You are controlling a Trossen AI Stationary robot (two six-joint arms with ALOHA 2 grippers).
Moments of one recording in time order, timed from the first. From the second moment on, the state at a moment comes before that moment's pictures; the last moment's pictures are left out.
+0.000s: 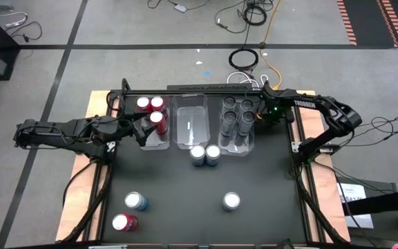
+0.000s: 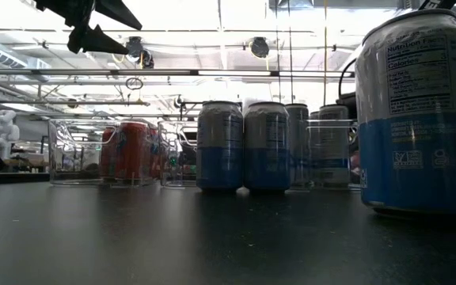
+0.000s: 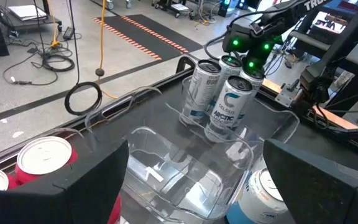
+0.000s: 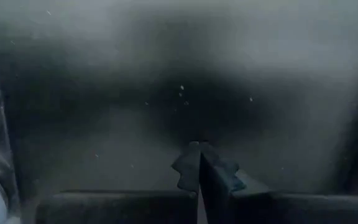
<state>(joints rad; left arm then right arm) -0.05 0.68 0.71 -0.40 -0.56 -0.46 -0.94 1.52 0.75 -0.74 -0.03 0.61</state>
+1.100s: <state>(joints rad) -0.05 0.68 0.71 -0.40 -0.53 -0.46 -0.89 1.62 0.84 -0.75 -0.01 0.65</state>
